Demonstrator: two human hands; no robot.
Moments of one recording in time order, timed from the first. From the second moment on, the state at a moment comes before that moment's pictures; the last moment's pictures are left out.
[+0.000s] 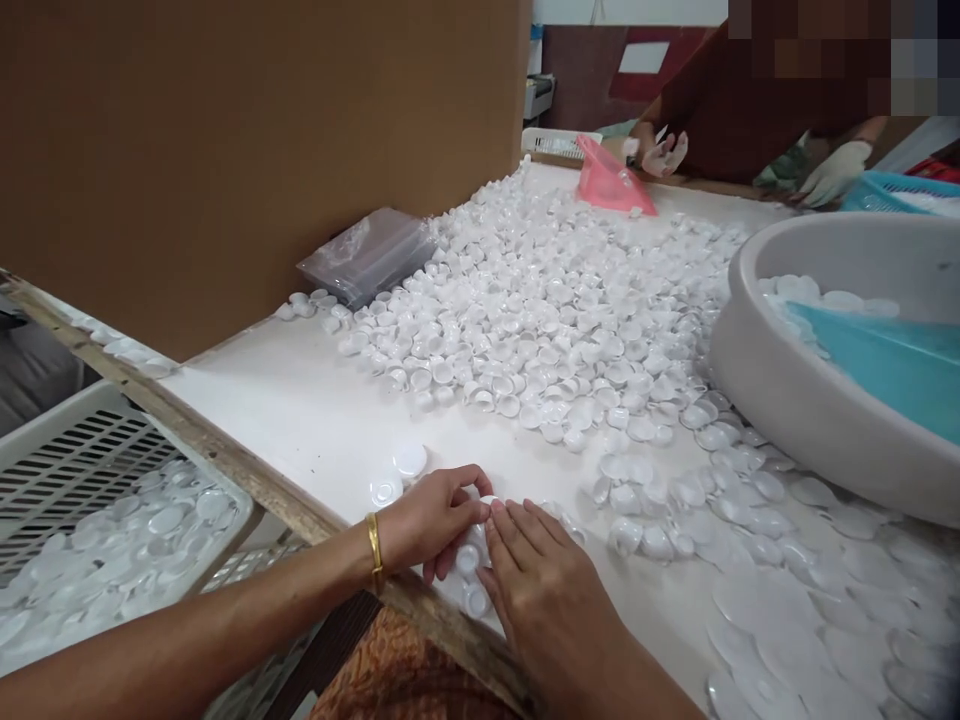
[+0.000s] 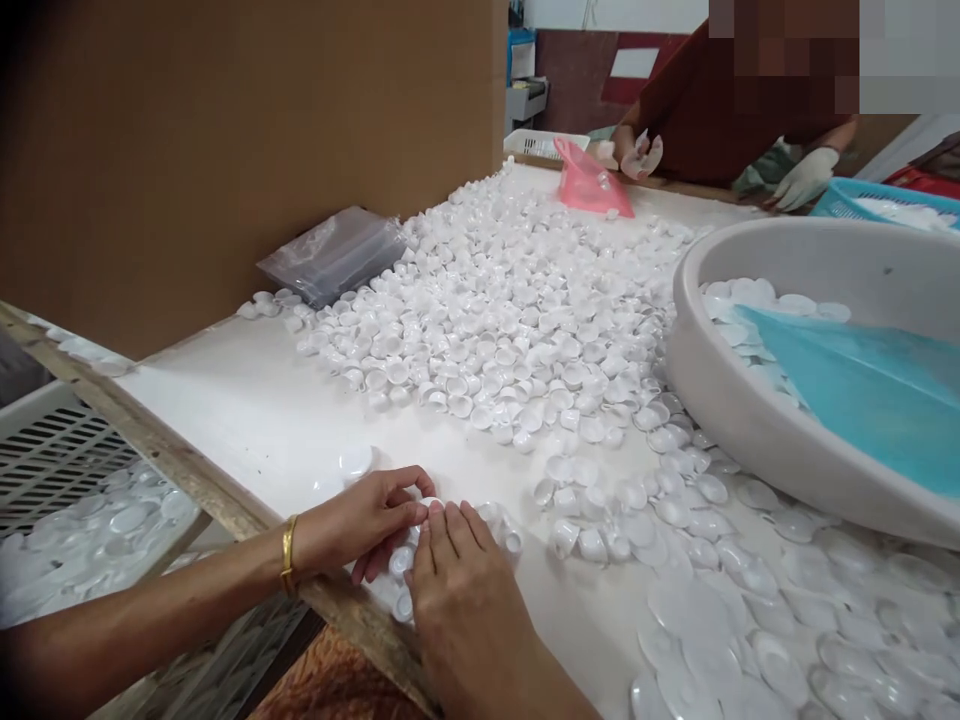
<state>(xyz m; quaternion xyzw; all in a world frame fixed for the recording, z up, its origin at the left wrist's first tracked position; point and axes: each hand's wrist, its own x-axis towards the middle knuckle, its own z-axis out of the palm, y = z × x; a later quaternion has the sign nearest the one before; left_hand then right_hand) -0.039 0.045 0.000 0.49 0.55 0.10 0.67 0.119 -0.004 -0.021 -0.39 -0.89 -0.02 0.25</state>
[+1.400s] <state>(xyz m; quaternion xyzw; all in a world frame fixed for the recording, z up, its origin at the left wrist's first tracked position) 0.017 0.081 -0.018 0.82 0.57 0.09 -0.01 0.225 0.017 0.036 -0.60 -0.62 0.24 0.45</state>
